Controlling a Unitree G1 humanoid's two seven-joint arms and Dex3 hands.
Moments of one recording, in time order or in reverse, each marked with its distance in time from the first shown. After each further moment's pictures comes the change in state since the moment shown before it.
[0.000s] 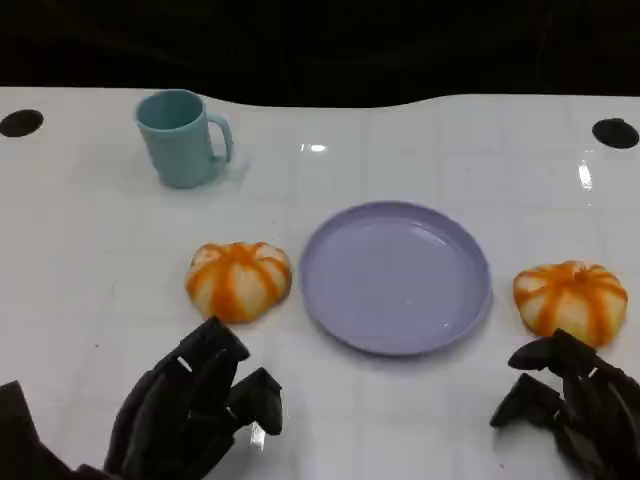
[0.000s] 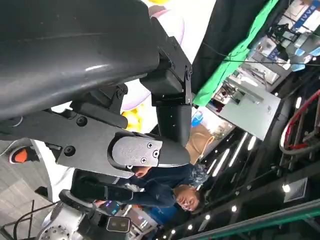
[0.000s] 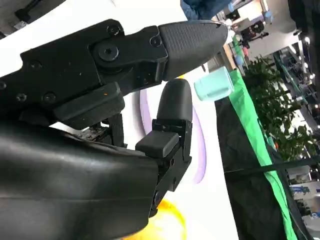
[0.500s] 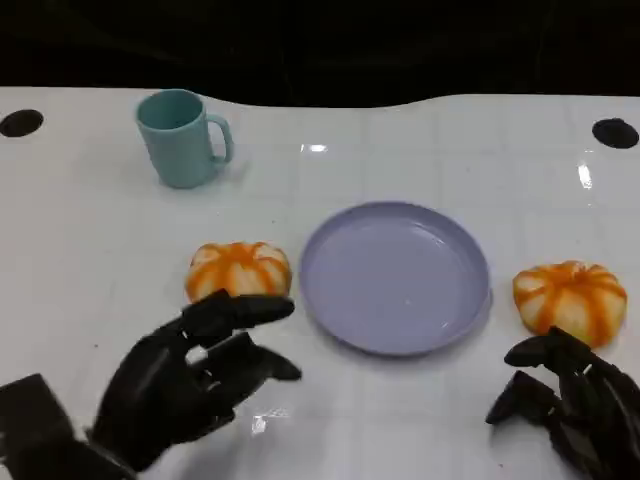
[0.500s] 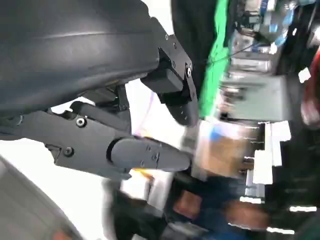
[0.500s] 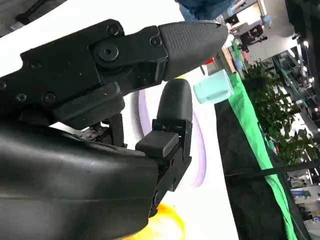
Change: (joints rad) left arm -0.030 0.090 -0.066 -0.047 0.487 -0.491 0.103; right arm -0.021 0.006 0.000 0.026 0.001 0.003 0.008
